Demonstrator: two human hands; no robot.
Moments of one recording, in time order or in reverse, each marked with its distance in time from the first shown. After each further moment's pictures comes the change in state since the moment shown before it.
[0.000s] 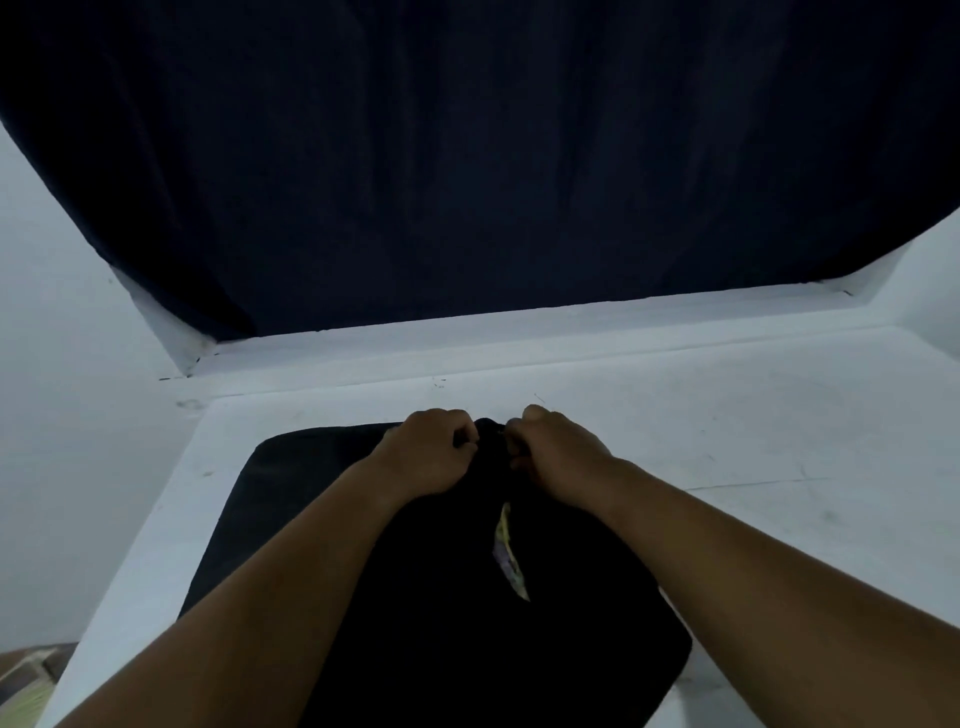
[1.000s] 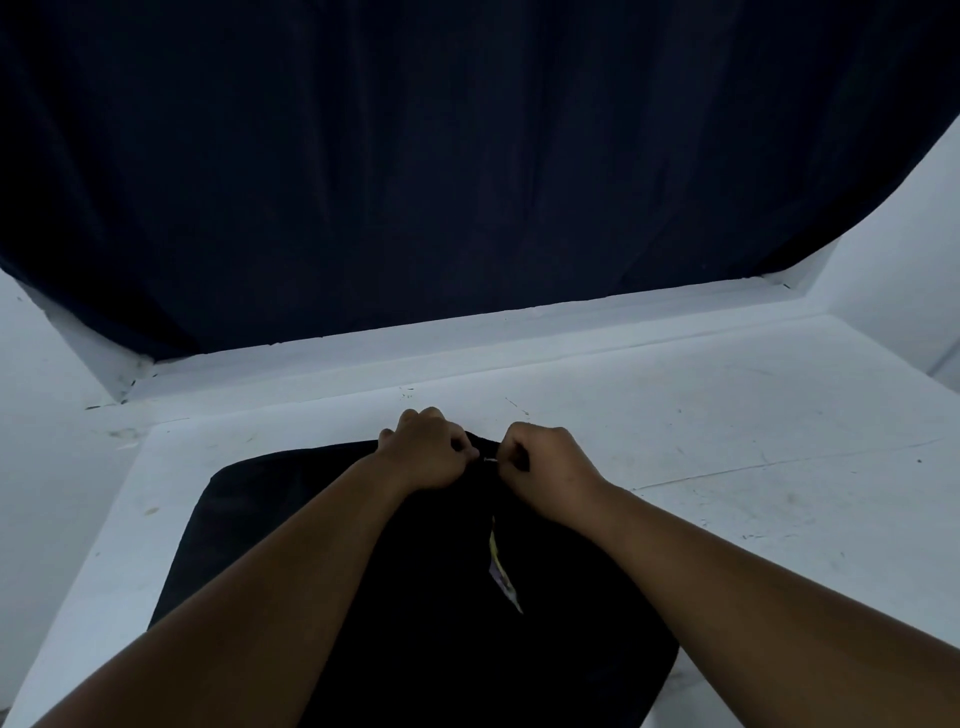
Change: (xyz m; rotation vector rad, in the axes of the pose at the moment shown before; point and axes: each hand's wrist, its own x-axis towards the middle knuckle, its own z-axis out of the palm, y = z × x) left_hand 0.041 0.004 0.013 0.141 -0.116 -0.008; right_hand -0.006 0.006 0.018 0.365 0.206 0.176
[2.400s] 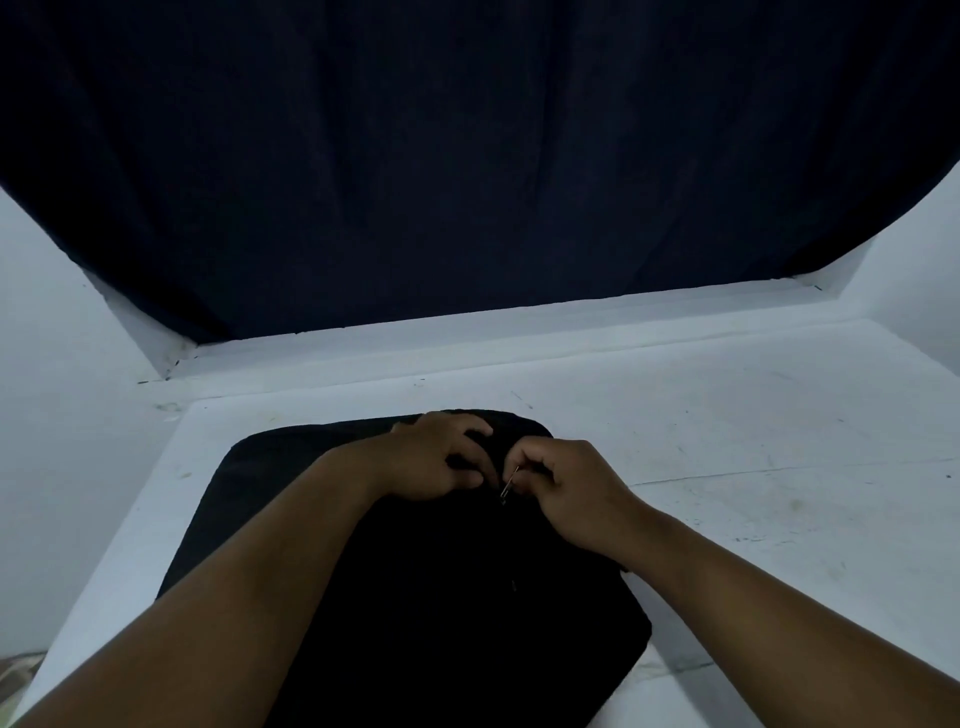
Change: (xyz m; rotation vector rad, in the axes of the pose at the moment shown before) left_hand -0.047 0.024 -0.014 -0.007 -0.177 0.288; right_hand -0.061 0.002 -0.043 0.223 -0.104 -0.204
